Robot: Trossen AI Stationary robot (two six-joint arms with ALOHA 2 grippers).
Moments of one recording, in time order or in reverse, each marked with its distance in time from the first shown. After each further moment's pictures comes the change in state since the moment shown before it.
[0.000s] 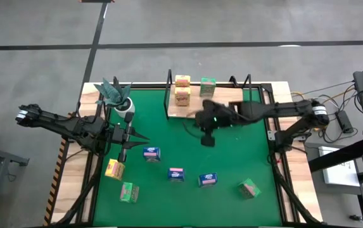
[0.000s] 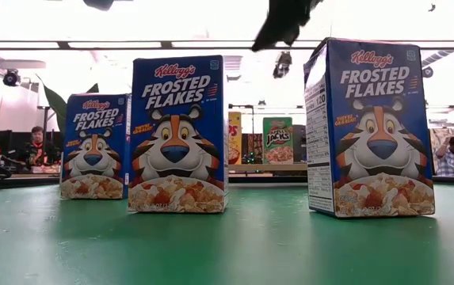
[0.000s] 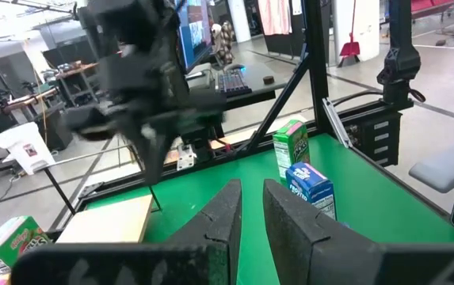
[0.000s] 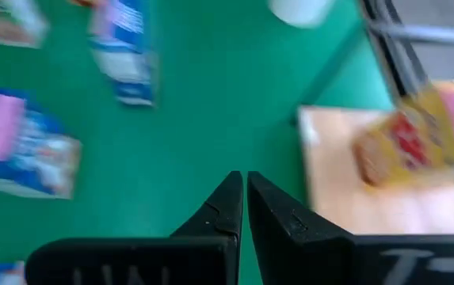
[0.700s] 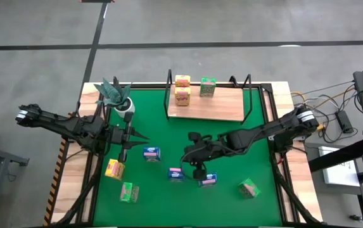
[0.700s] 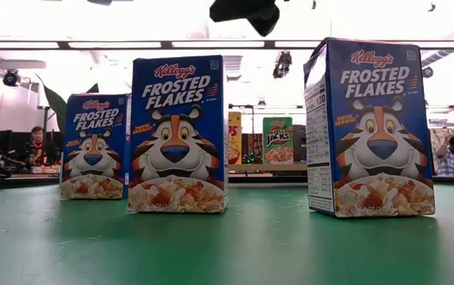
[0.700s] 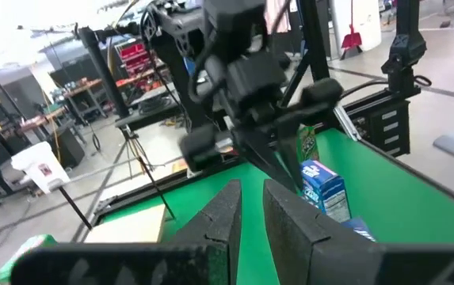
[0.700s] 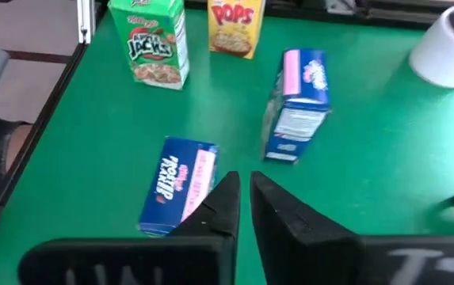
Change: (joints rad) left arm 0.000 -0.001 0.000 0.013 0.000 0.104; right arm 0.268 0.174 0.001 0.288 0.007 0.125
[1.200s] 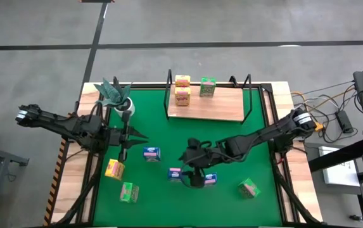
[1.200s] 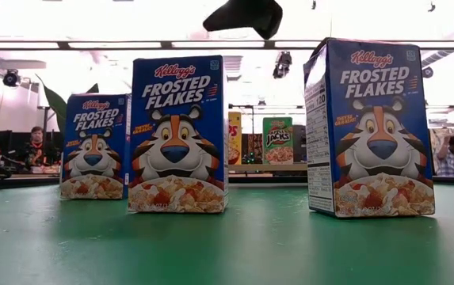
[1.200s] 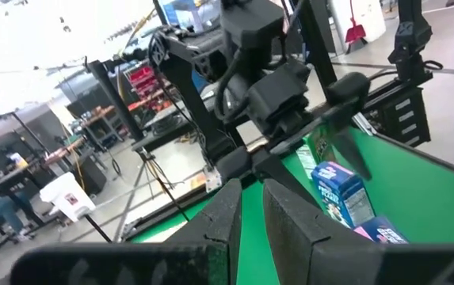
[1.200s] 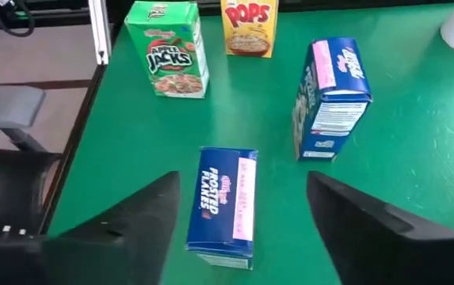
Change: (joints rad) left arm 0.000 -0.011 0.000 0.030 0.000 0.138; right arm 0.044 0.042 0.000 0.059 0.023 0.153
